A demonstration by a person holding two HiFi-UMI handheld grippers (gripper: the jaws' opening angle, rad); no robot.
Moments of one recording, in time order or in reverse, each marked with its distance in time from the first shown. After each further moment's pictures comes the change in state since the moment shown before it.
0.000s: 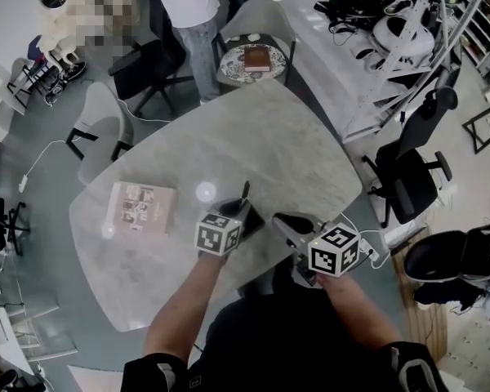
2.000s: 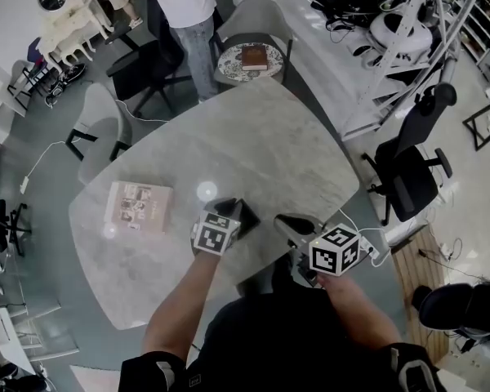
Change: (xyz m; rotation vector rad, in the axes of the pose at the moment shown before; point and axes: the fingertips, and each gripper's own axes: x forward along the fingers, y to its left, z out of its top) left arm 0.000 0.008 -0.015 0.162 0.110 0.122; right arm -0.018 -0.010 -0.015 0.039 0.013 -0.007
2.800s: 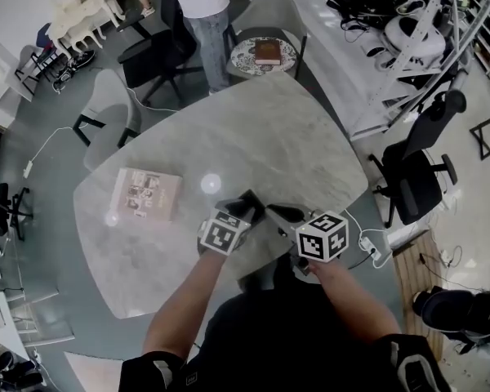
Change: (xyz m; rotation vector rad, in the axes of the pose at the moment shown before) left arm -0.014 -0.020 -0.017 -0.018 0.057 -0.086; right arm 0.054 0.012 -0.009 -0.030 0.089 0.028
